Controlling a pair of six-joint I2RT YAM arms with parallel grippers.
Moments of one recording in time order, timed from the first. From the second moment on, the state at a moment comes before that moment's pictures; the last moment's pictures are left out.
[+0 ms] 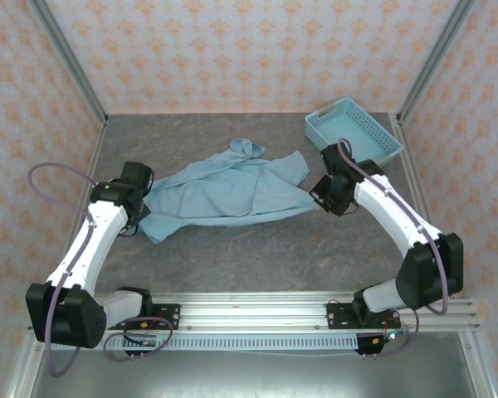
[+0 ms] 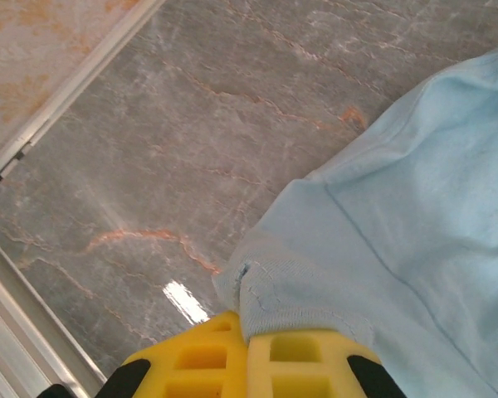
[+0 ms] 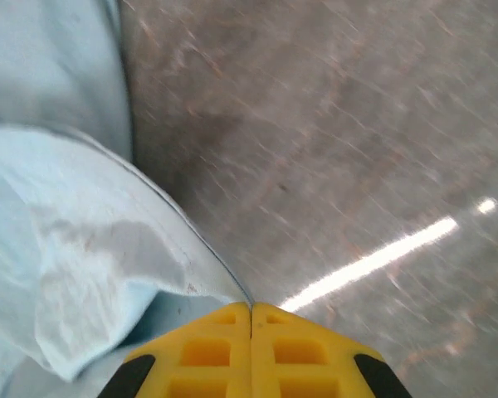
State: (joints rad) left arm -0.04 1.18 1.01 -1.19 -0.46 -0.84; right arm 0.33 1.40 1.17 -1.04 -0.07 1.04
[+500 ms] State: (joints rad) left arm -0.10 1.18 0.98 -1.16 -0.41 -0.84; right arm 0.30 1.42 0.98 -1.11 -0.06 1.12
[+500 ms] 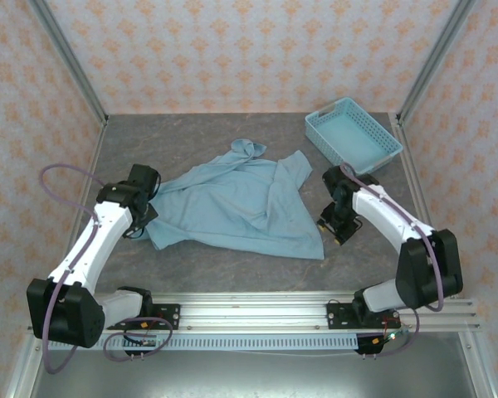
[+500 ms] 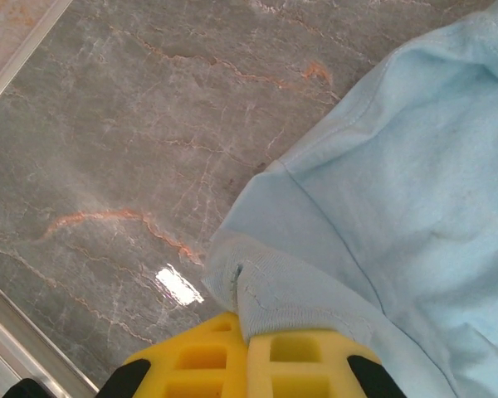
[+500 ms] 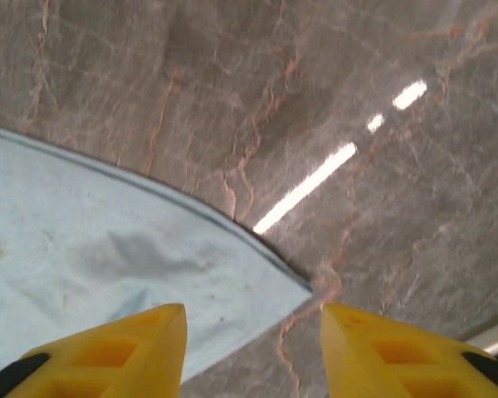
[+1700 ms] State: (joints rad) left arm -0.12 1.16 0.95 -1.16 -0.38 -0.85; right arm 0.33 1.29 0.71 -0.89 -0.24 1.25
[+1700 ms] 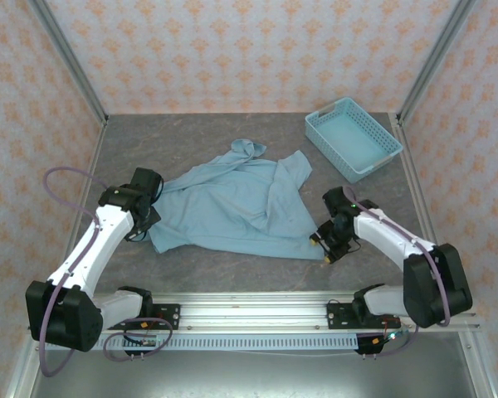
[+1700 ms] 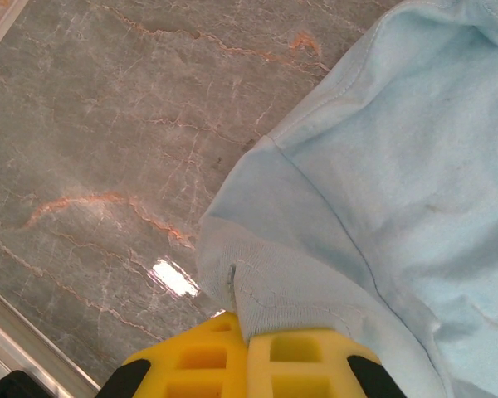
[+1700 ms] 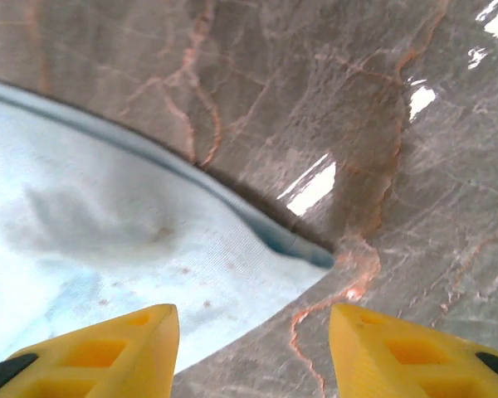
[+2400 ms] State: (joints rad) left arm -0.12 1.19 0.96 -1.15 -0.37 -0.85; right arm 0.35 1.44 0.69 -0.84 -0.30 1.28
